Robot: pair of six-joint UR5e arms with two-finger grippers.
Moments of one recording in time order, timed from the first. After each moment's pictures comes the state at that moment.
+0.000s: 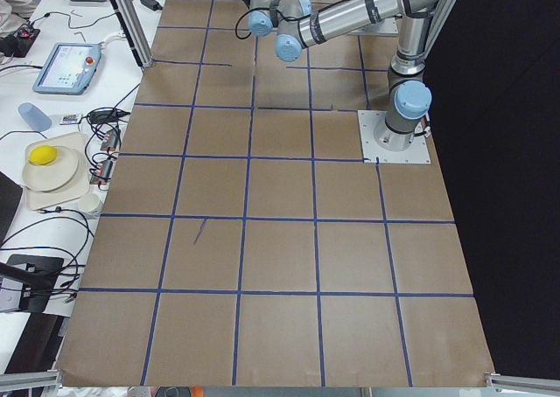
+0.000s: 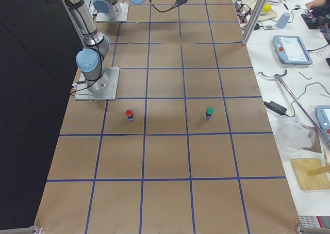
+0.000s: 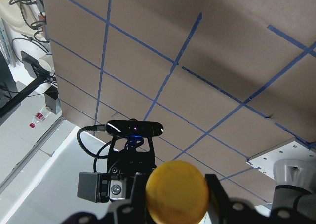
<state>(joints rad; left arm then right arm) -1.67 -1.77 -1.89 -1.20 -0.24 -0.89 1.38 -1.68 1.57 -1.36 -0.70 0.81</state>
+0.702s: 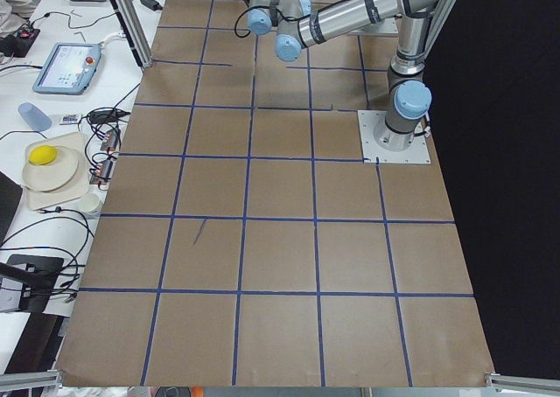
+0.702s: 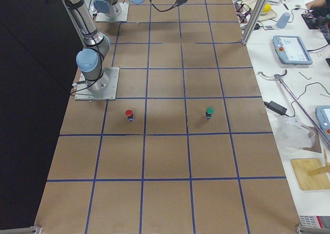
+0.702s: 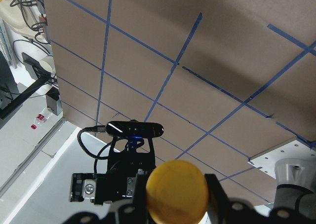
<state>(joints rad) -1.66 -1.77 -1.88 -1.09 -0.21 -1.01 1.37 -1.68 1.57 -1.38 -0.71 0.81</state>
